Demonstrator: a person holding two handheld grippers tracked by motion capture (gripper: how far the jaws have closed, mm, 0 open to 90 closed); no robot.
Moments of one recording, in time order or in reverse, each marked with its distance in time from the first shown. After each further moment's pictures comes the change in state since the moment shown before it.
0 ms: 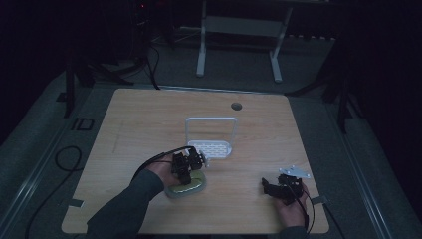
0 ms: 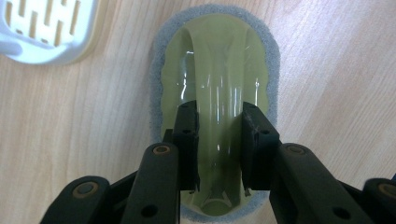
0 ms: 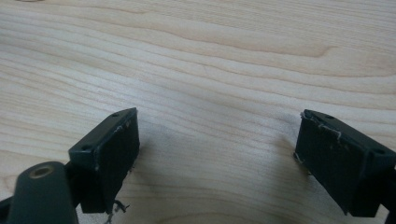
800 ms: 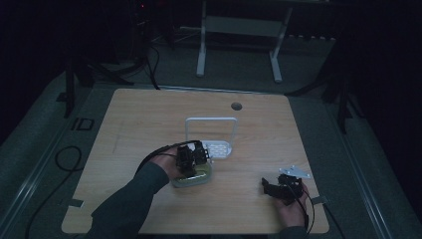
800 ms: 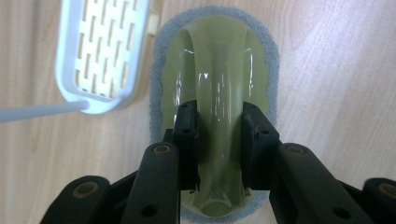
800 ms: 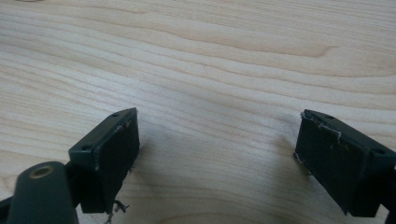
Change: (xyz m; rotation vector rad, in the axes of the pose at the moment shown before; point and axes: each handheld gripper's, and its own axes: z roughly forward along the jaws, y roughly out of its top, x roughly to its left) left arm 0.005 0.013 -0.019 -0.076 0.095 0.129; right arm 0.000 0.000 0.000 -0.001 -0.001 -0.001
